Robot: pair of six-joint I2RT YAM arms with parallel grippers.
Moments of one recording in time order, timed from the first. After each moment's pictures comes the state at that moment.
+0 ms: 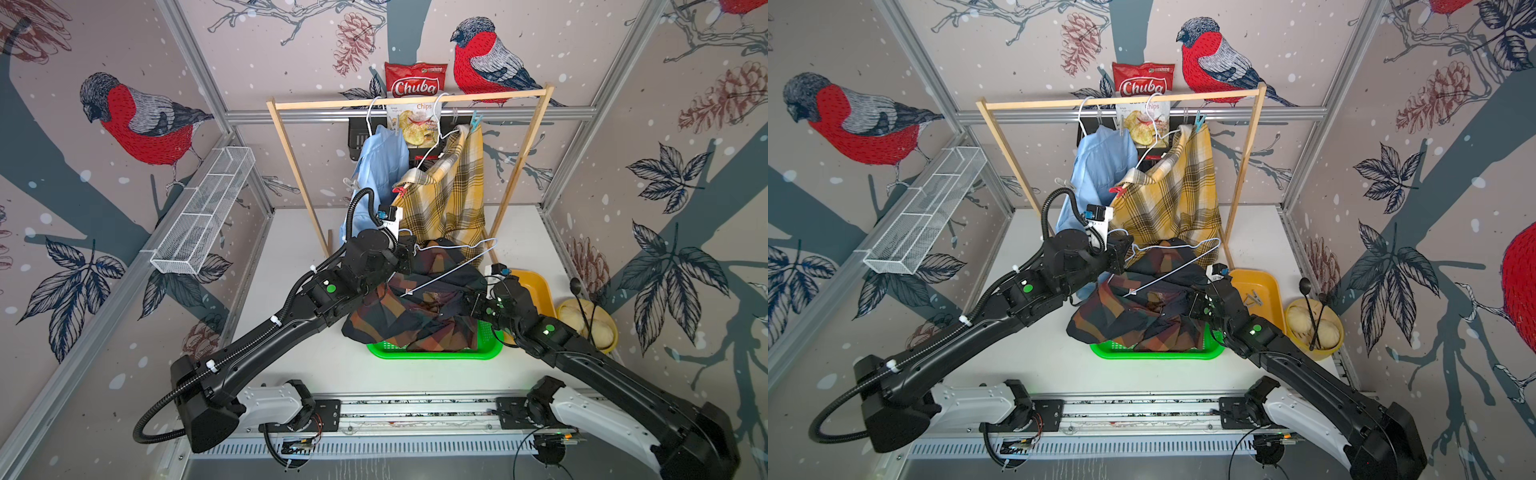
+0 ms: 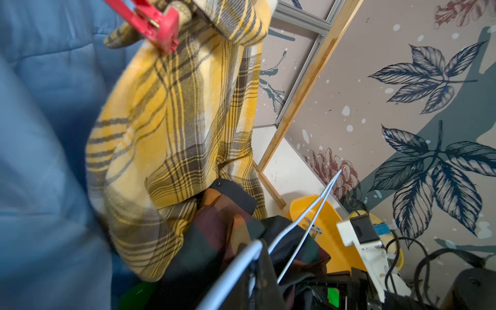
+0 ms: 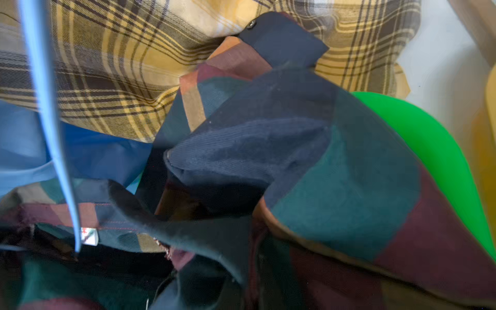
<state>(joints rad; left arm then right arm) -0.84 1.25 1.26 -0.25 -0.16 -0.40 0.69 0.87 0.56 -0.27 0.05 0.76</state>
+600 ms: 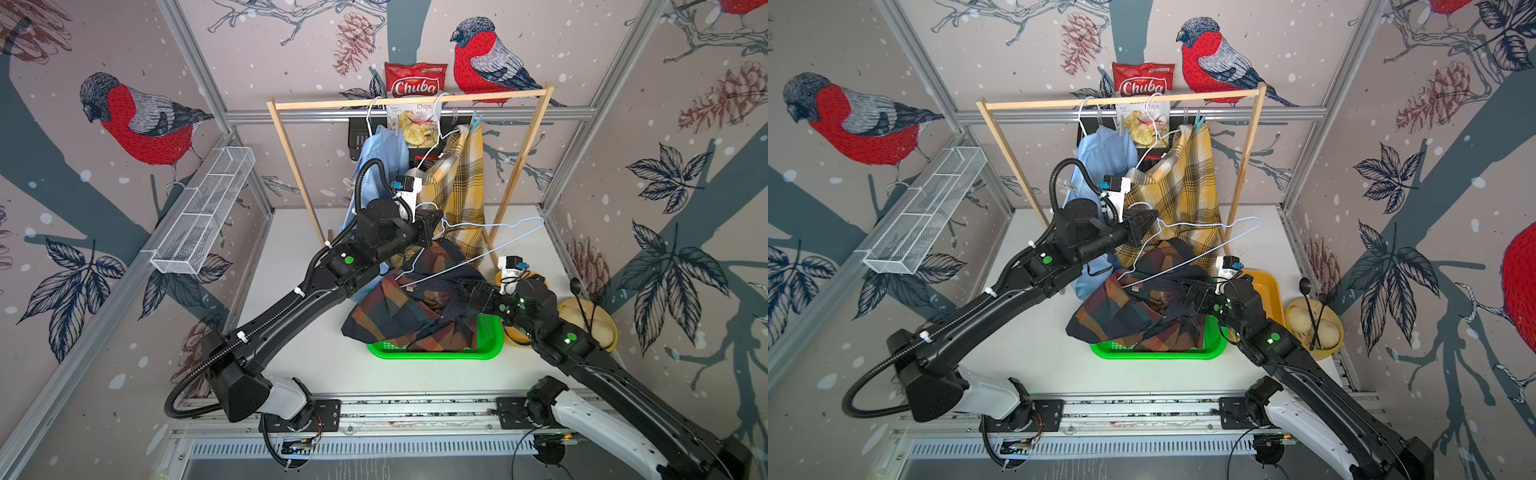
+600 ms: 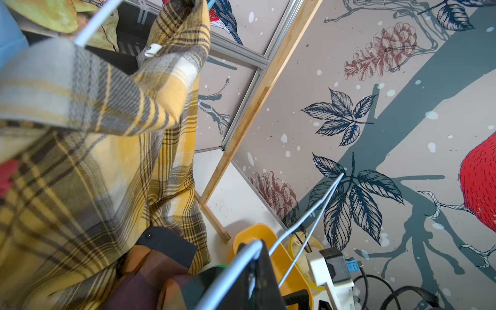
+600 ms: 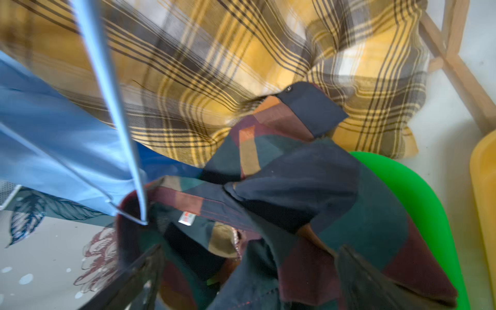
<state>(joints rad) -0.77 1.45 1.51 -0.15 0.11 -0.48 0.63 0.72 0.61 -0.26 0.00 0.68</state>
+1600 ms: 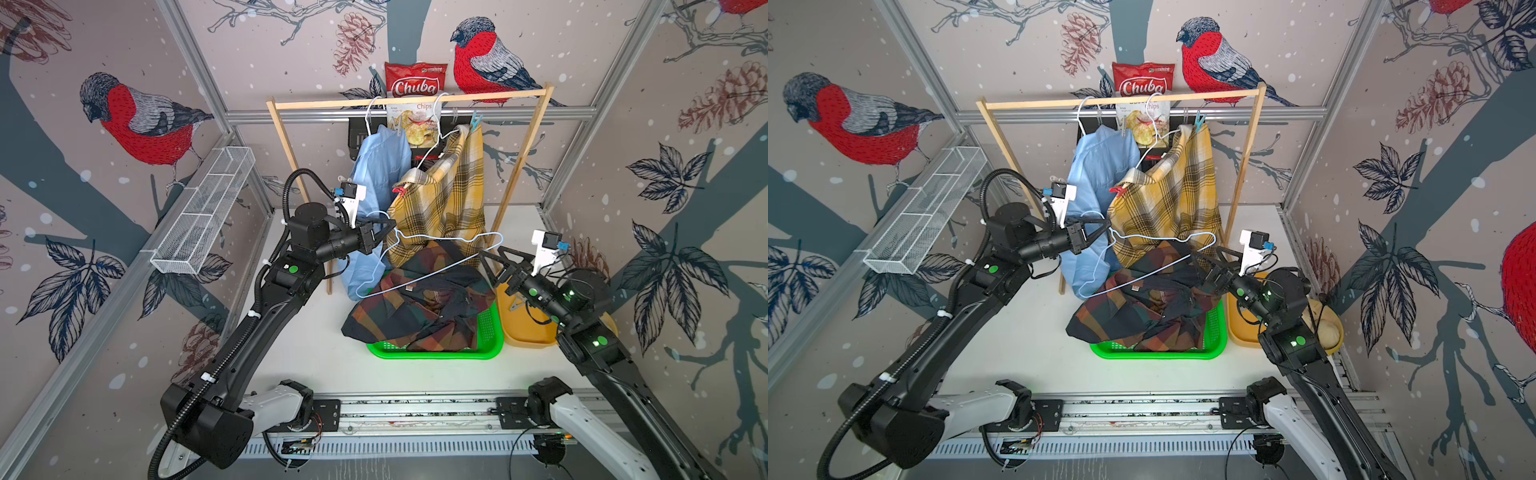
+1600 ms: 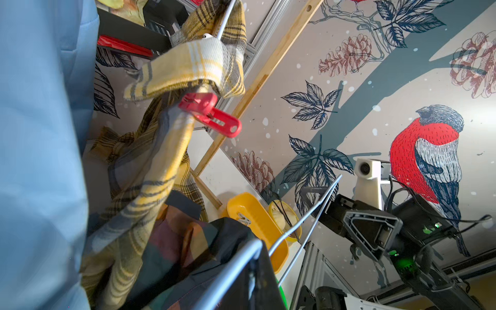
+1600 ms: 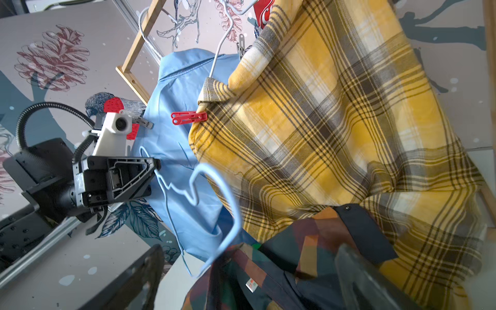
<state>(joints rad) -0.39 1.19 1.22 -0.15 0.68 -0.52 0.38 0.68 0.73 0.00 -0.36 0.53</state>
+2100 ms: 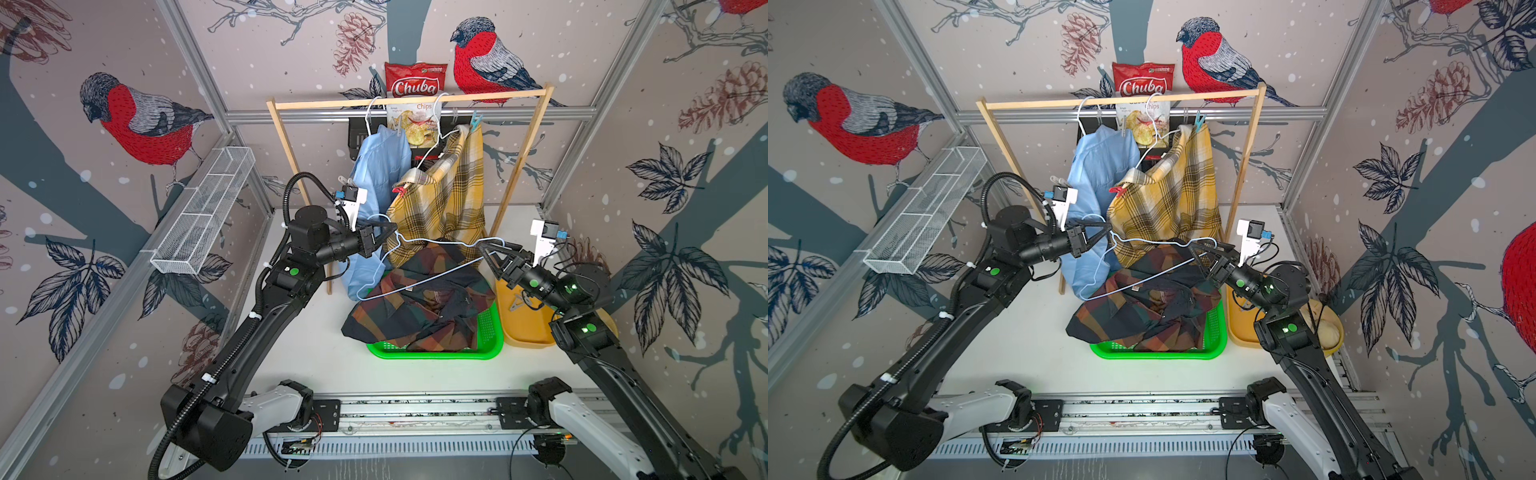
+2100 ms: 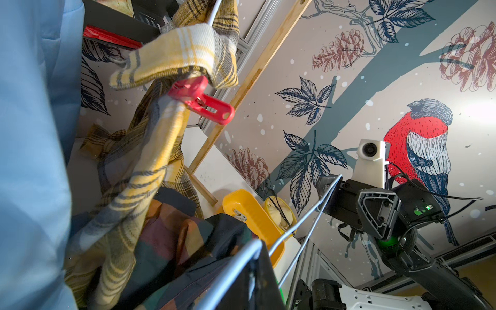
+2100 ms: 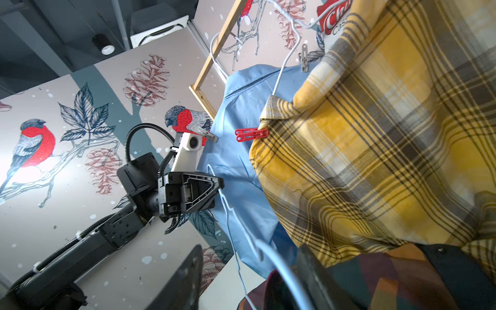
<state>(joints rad) -0.39 1.19 1.19 -0.11 0.70 -0.53 0.36 0.75 0.73 0.26 -0.59 0.71</state>
